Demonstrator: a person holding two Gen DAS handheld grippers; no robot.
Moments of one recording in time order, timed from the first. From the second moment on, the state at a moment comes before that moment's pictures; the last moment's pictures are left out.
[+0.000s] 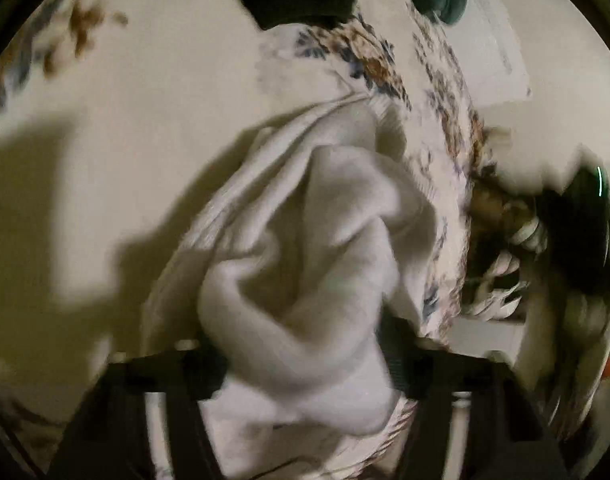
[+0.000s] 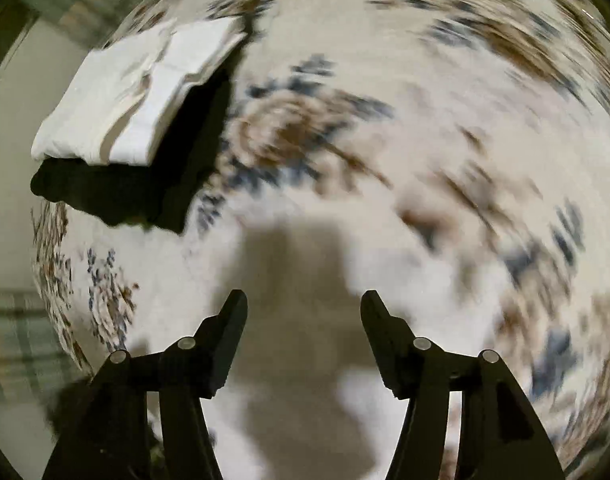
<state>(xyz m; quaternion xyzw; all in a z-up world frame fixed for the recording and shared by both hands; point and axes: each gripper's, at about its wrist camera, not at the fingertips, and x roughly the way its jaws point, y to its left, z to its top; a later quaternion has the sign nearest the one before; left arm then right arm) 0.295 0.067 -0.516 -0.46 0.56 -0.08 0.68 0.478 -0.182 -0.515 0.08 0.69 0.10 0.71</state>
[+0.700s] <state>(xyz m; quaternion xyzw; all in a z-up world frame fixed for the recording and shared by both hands) 0.260 0.098 -0.470 -0.44 0.56 -0.07 0.70 0.357 -0.285 -0.566 0.29 0.69 0.07 0.66</state>
